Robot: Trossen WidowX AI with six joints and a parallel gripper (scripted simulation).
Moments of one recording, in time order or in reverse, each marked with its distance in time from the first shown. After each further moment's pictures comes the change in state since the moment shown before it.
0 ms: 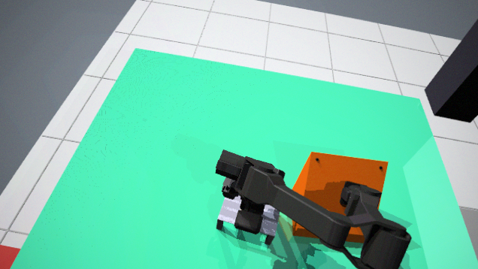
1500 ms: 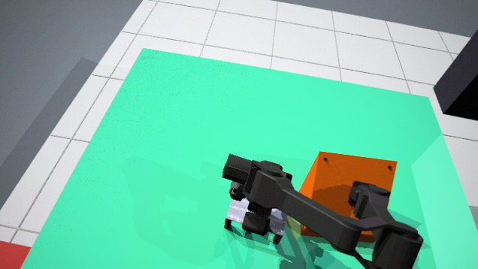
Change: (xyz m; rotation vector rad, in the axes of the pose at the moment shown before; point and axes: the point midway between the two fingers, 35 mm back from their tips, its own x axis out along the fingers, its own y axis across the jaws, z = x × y) arm 0.001 0.002 0.000 0.000 0.001 -0.043
